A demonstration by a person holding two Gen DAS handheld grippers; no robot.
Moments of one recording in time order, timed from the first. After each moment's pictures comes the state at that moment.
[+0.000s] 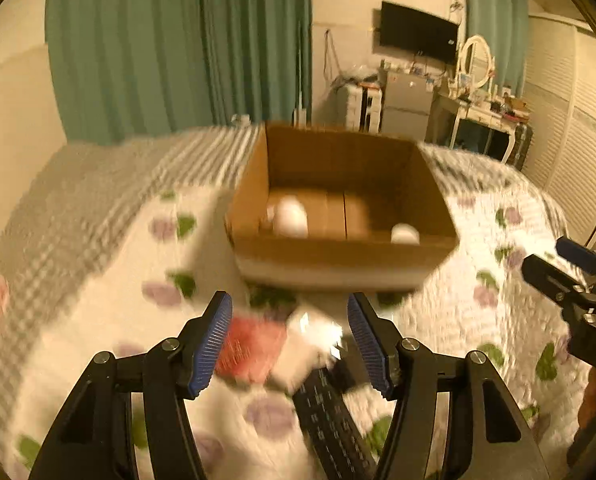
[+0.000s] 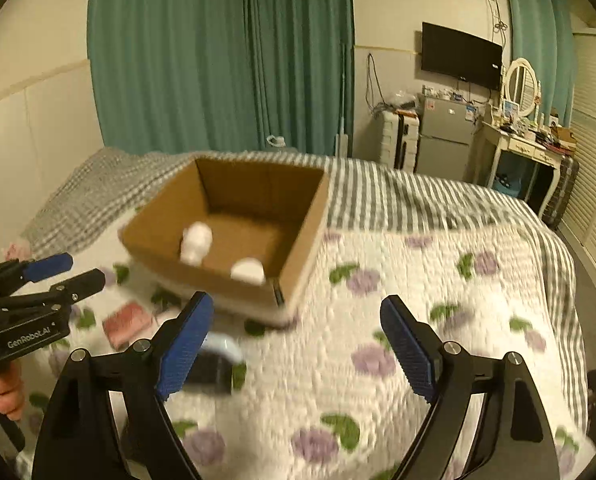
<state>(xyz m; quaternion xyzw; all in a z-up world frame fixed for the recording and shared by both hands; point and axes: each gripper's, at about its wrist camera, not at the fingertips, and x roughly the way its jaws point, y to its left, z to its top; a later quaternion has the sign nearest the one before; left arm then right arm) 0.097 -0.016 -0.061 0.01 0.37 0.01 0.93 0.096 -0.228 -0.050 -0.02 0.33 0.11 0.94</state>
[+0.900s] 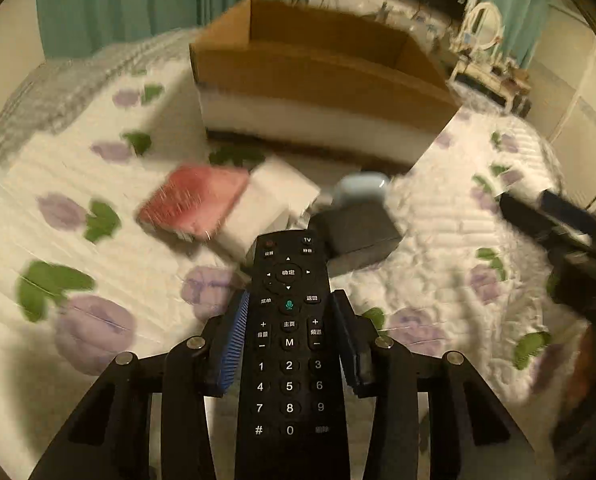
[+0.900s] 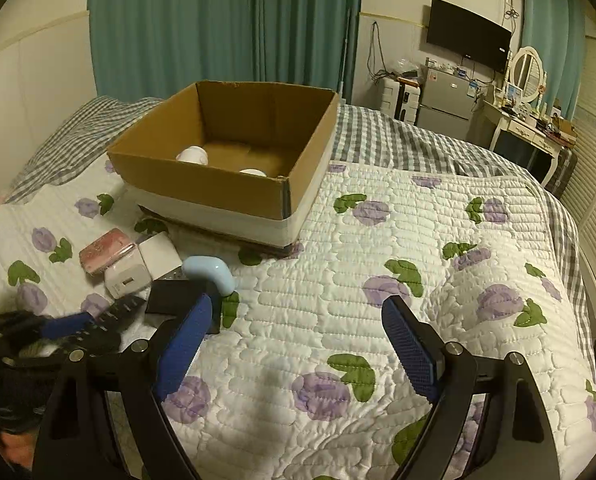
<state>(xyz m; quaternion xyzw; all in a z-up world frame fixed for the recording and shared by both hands) 0.063 -0.022 -0.133 -0.04 0.47 -0.03 0.88 0.087 -0.208 -0.103 -0.06 0.38 0.10 0.92</state>
